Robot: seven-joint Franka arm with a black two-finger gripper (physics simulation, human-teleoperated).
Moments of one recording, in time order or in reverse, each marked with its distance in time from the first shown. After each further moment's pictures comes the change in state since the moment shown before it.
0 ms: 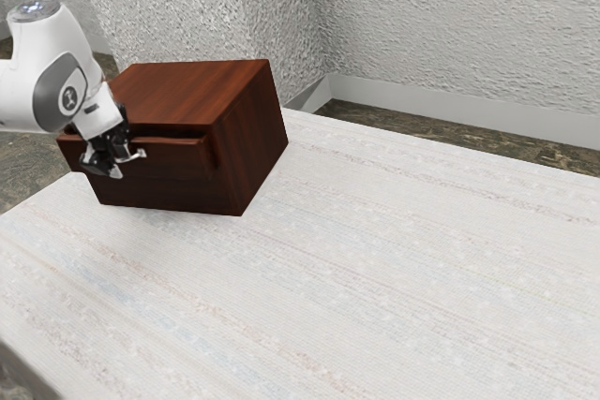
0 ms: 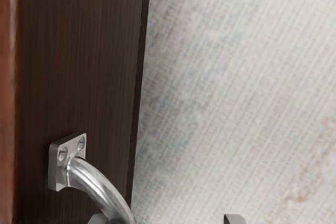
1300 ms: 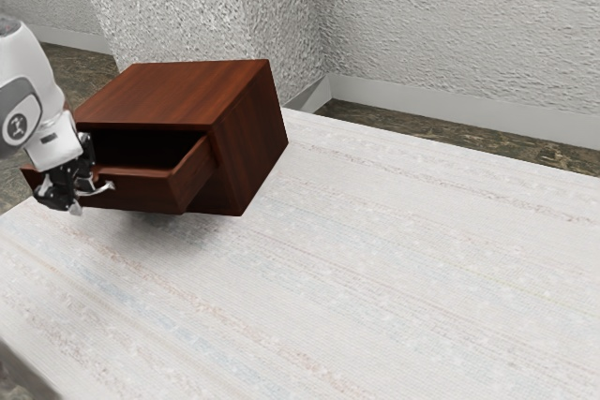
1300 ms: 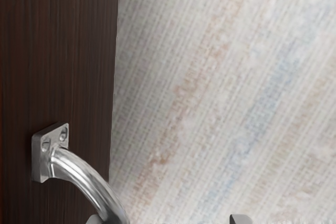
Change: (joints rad) arm -0.037 -0.273 0.009 -0.280 0.157 -0.061 -0.039
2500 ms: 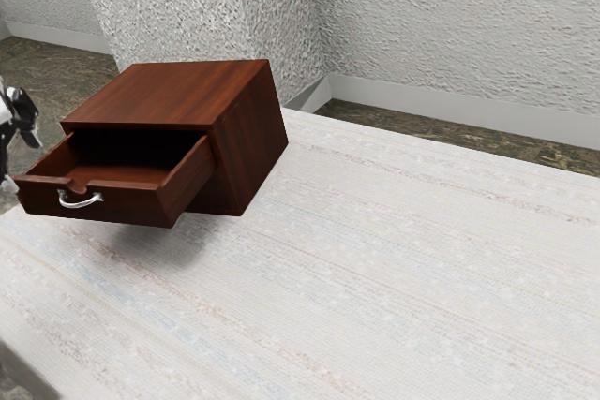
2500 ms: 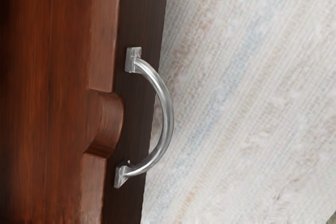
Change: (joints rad) arm -0.030 -0.202 0.017 0.054 0.065 -0.141 -0.033
